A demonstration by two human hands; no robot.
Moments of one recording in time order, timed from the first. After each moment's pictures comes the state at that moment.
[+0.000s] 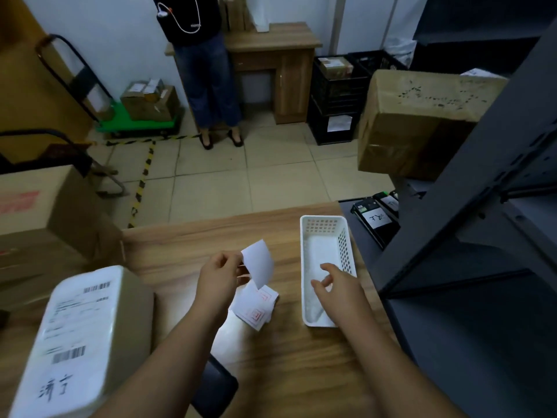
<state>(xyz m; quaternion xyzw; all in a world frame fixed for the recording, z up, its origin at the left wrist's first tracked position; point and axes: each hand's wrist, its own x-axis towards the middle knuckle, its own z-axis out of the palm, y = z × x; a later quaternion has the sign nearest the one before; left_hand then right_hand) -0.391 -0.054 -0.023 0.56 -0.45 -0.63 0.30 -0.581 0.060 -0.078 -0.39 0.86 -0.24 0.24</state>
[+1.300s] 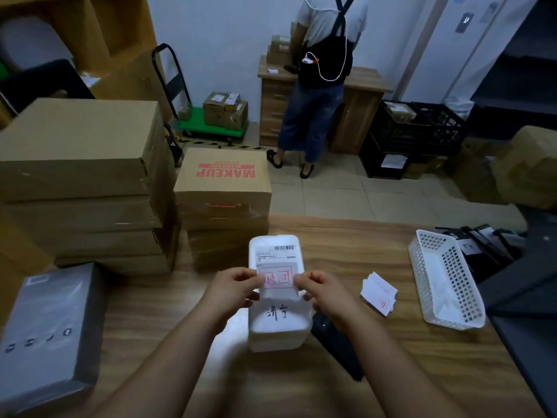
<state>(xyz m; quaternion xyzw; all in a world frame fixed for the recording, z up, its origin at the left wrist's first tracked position) -0.030 -0.086 -0.001 0.54 -0.49 -0.64 0.24 -0.217 -0.023 0.001 -0.38 0.71 -0.34 0.50</state>
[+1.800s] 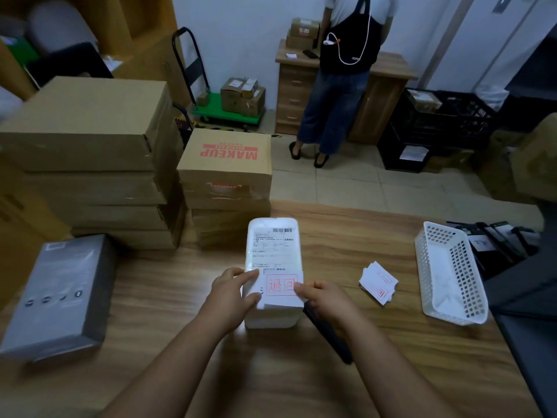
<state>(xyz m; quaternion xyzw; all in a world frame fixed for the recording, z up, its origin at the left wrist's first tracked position) -0.032 -0.046 -0.051 0.59 -0.71 -0.36 0.12 -0.237 0.008 -0.036 -0.31 0.70 -0.33 0.56</state>
